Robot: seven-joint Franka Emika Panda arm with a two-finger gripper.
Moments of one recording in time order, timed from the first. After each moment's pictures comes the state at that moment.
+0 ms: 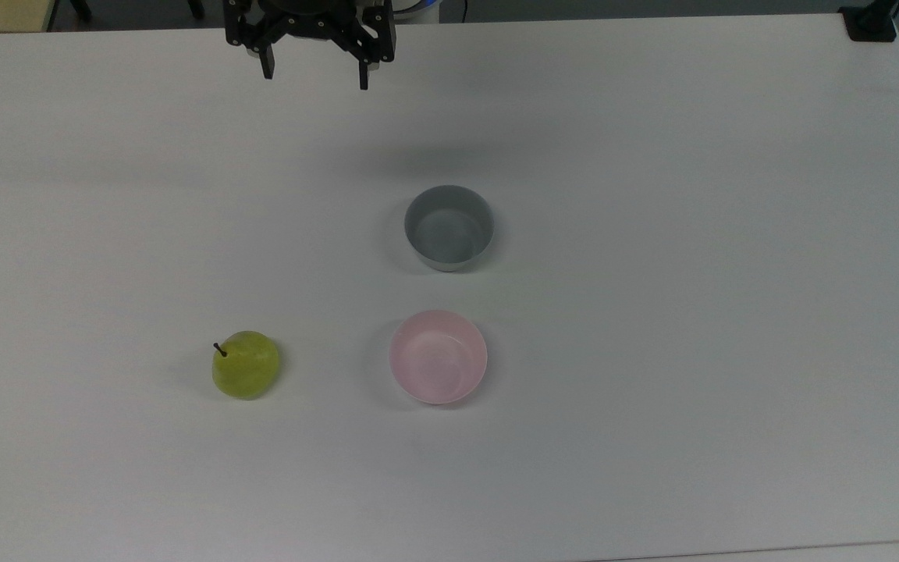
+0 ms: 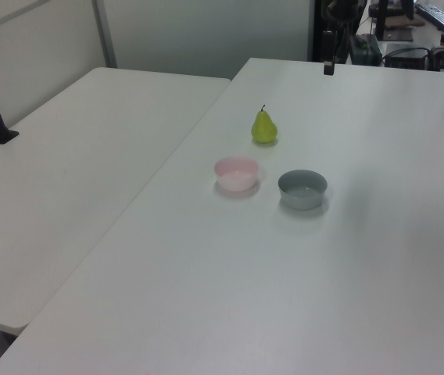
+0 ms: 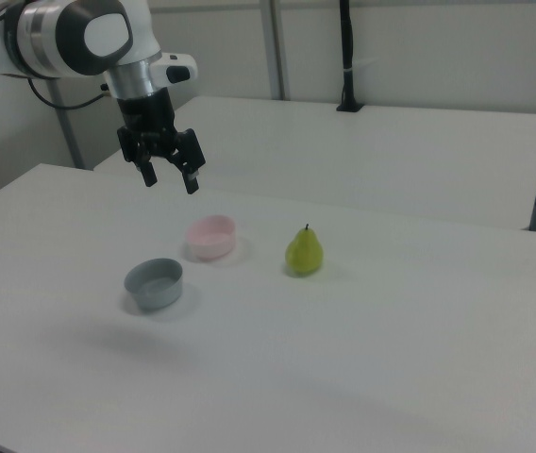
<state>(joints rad) -0.05 0.06 0.05 -1.61 -0.08 1.70 0.05</state>
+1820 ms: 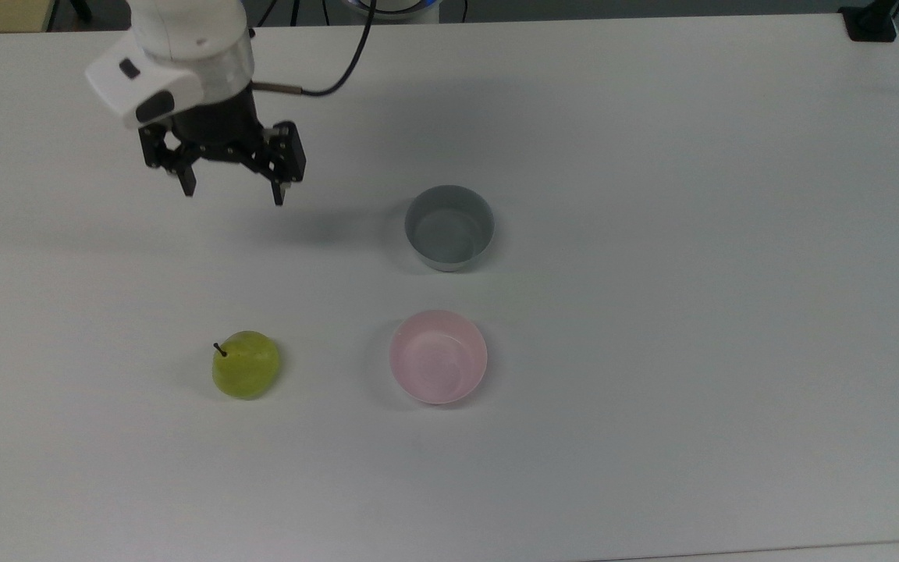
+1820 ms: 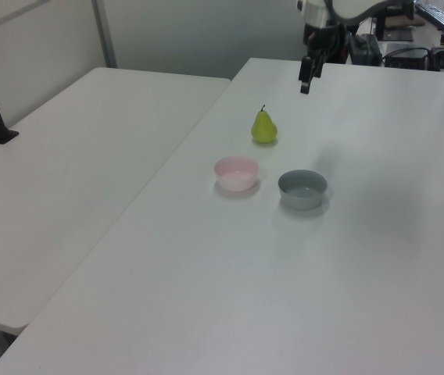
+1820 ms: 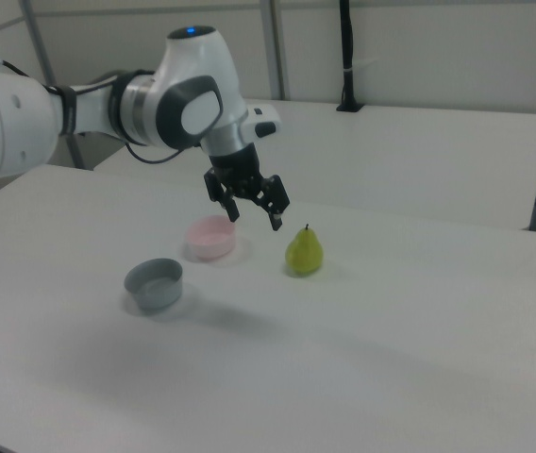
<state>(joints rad) -0.19 0.27 0.05 -1.63 -0.08 2.05 -0.08</state>
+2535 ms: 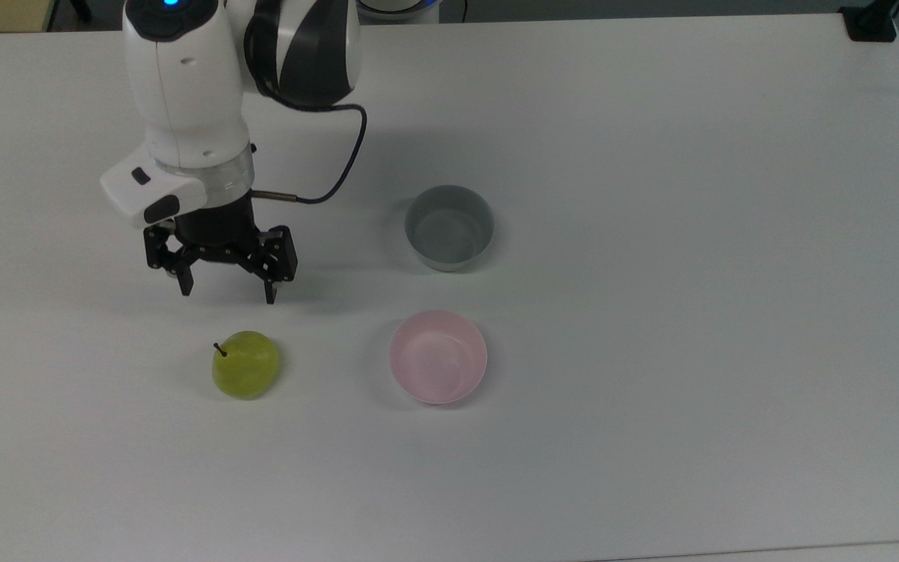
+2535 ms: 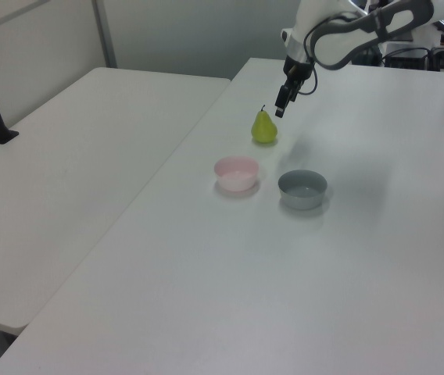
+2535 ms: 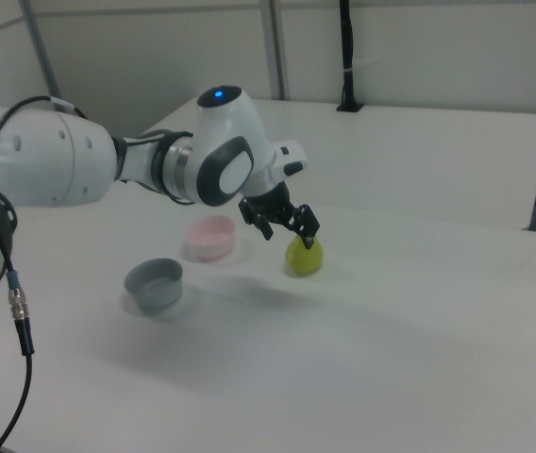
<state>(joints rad) -0.20 0.46 0.04 -1.63 -0.08 2.41 -0.08</state>
